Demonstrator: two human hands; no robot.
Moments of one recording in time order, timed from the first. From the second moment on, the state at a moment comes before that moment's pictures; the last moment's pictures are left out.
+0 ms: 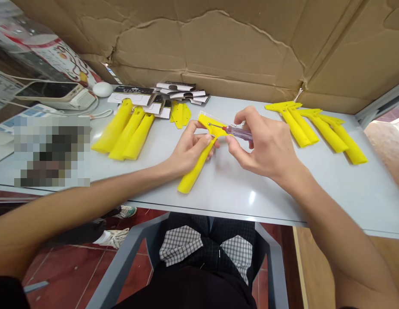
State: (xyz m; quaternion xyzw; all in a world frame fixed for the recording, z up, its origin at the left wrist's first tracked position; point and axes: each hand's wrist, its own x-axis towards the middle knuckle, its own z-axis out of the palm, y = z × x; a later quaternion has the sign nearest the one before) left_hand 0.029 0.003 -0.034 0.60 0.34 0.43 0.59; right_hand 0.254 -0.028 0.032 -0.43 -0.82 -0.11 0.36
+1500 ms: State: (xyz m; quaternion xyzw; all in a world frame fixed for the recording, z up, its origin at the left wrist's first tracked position) left_hand 0.026 0.001 -0.033 0.63 0.33 0.40 0.58; right_hand 0.250 -0.026 0.036 -0.41 -0.80 -0.09 0.44
